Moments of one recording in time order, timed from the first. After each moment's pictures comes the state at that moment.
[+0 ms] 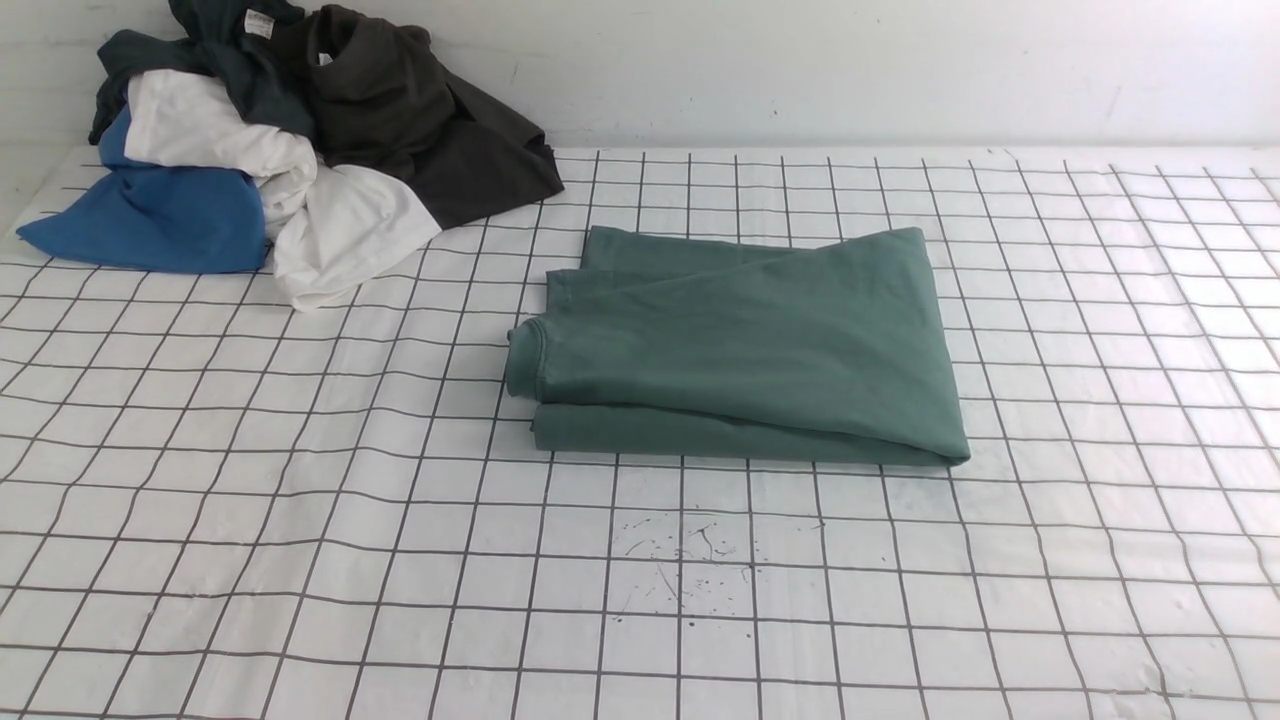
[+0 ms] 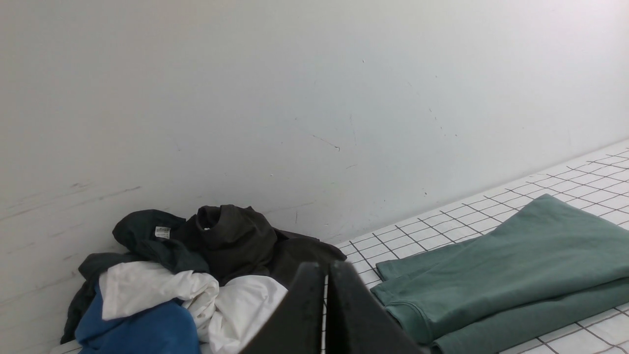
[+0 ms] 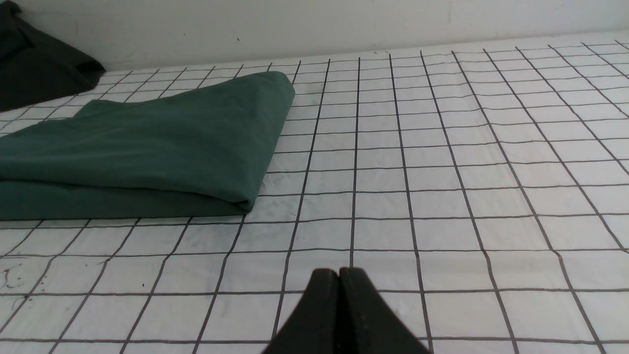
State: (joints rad) right arm 0.00 -0.01 0.03 0.12 0.36 -0.04; left arm -0.27 -0.01 -0.21 -0.17 0.16 0.35
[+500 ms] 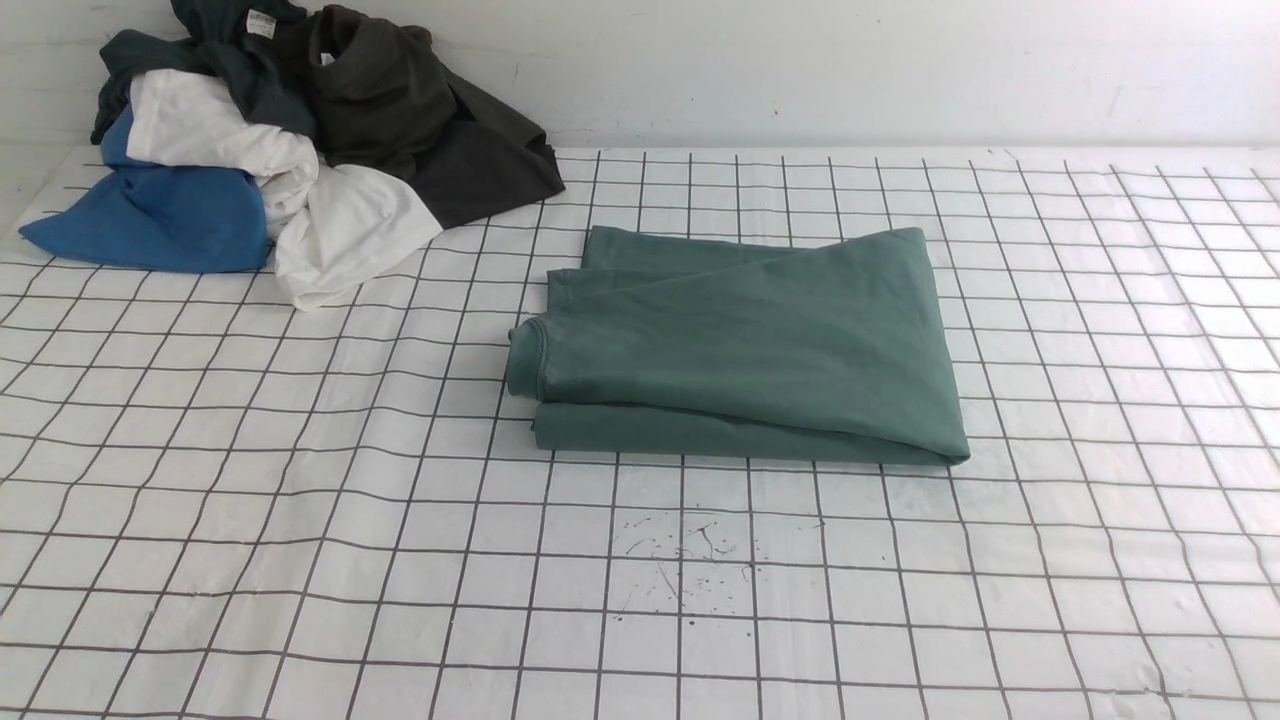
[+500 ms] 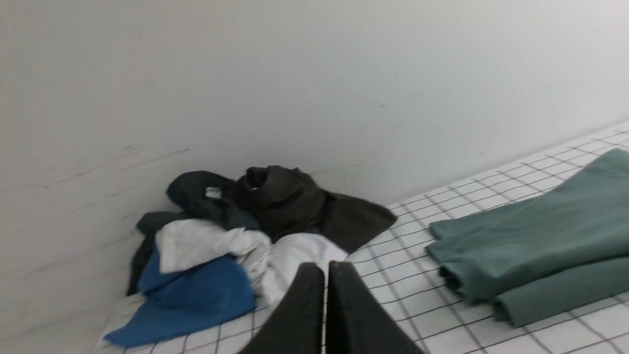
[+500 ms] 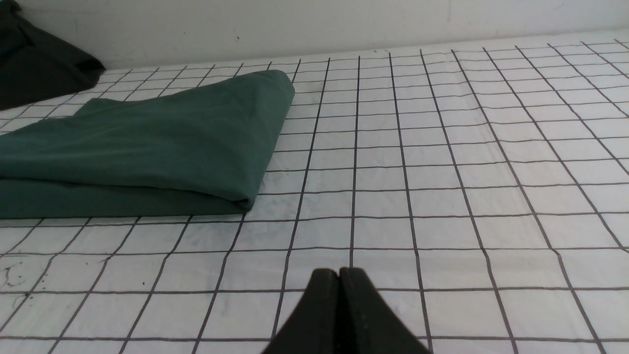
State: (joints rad) right arm 0.00 -0.01 0.02 0.12 0.36 -0.04; left arm -0.14 -0.01 -0.10 -0.12 0.10 0.33
